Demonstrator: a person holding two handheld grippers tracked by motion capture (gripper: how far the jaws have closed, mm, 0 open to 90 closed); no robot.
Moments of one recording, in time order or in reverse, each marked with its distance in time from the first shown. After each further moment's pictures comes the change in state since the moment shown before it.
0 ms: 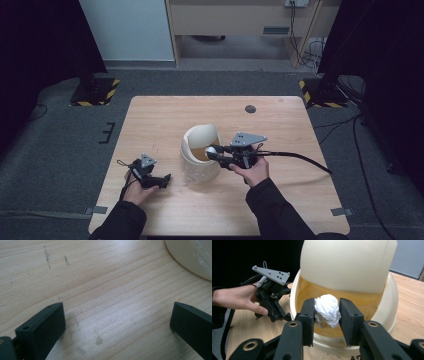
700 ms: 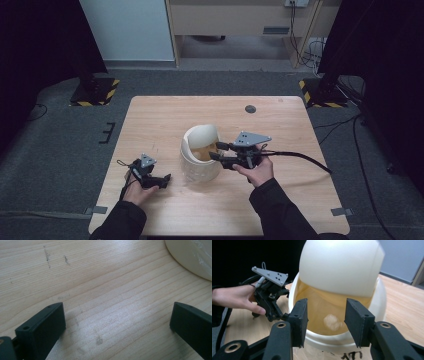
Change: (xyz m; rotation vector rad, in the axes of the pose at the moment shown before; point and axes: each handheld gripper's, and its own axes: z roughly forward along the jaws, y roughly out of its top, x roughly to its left) left arm 0.000 0.000 0.000 0.000 0.000 0.000; right arm 0.000 0.005 -0.014 -0.018 -0.028 -0.033
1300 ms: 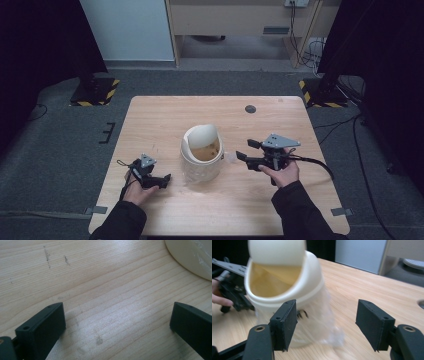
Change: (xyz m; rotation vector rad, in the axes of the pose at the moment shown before) left arm 0.000 0.000 0.000 0.000 0.001 0.000; right arm -0.041 -0.037 -0.056 0.008 -0.188 0.065
